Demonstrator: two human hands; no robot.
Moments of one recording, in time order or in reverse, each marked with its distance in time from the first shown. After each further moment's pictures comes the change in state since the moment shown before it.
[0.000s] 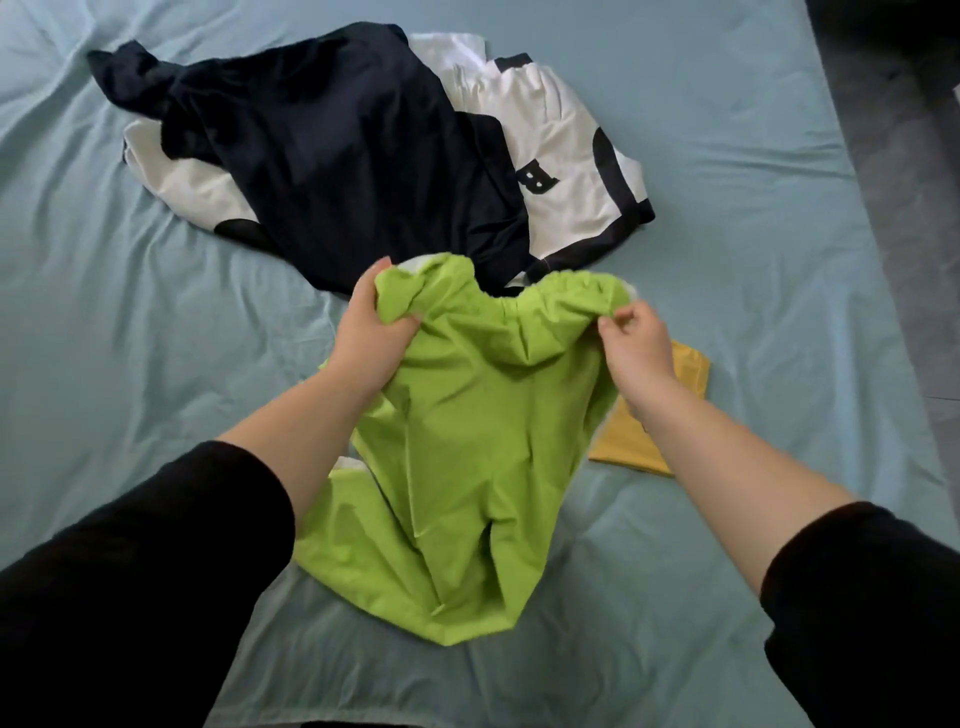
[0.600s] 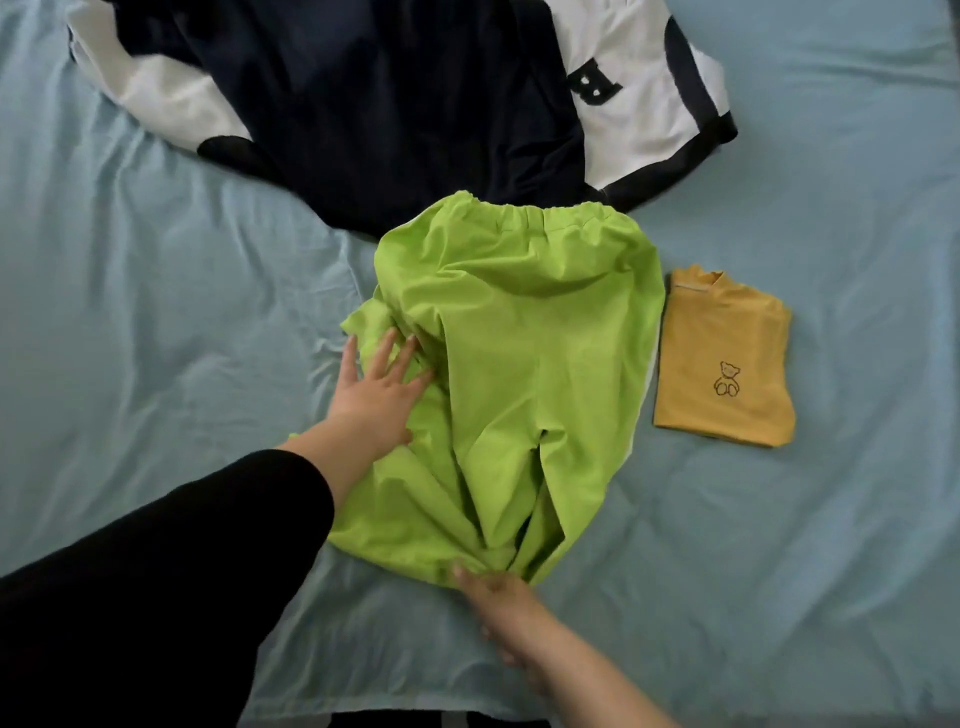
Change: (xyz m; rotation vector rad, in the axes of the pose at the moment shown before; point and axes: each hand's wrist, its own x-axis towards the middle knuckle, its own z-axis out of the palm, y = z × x) left_hand 0.015 -0.172 -0.031 1.619 -0.579 0.219; right_hand -0.246 0.100 0.148 -0.047 -0.795 0.675
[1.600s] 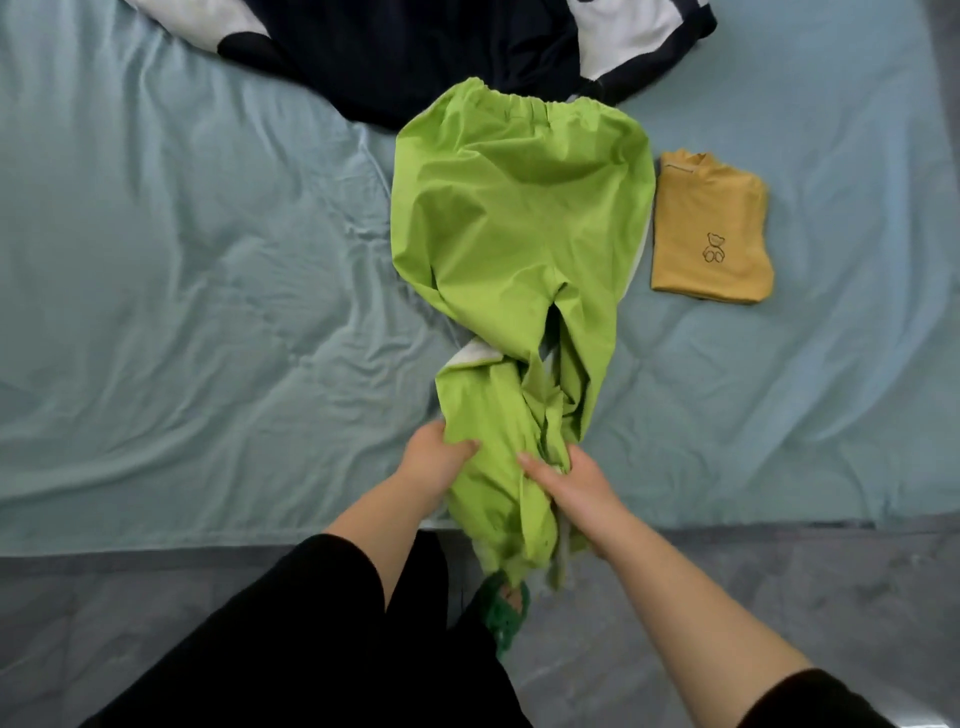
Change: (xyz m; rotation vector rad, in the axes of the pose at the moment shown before) left_hand -0.181 0.111 0.100 -1.686 -0.185 -0.402; right_hand -0.038 0.097 0.015 0.193 0.310 -0.330
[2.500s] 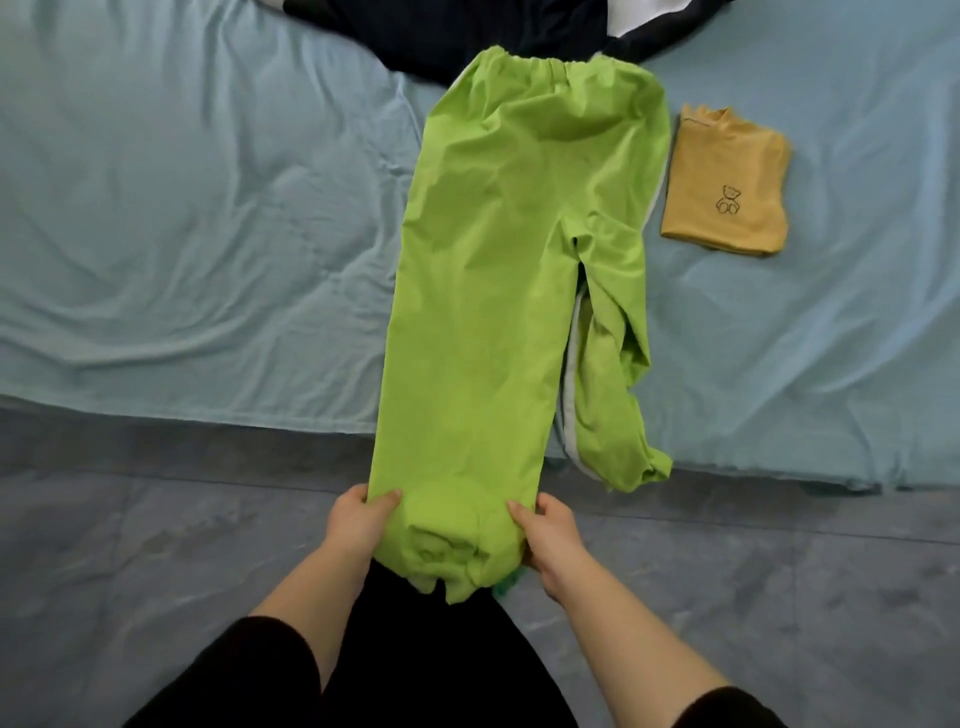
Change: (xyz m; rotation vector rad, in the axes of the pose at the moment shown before) left_hand -0.111 -0.157 -0.017 -0.118 0.370 -0.211; right_hand -0.087 0.116 0.031 0.266 -0.049 0.350
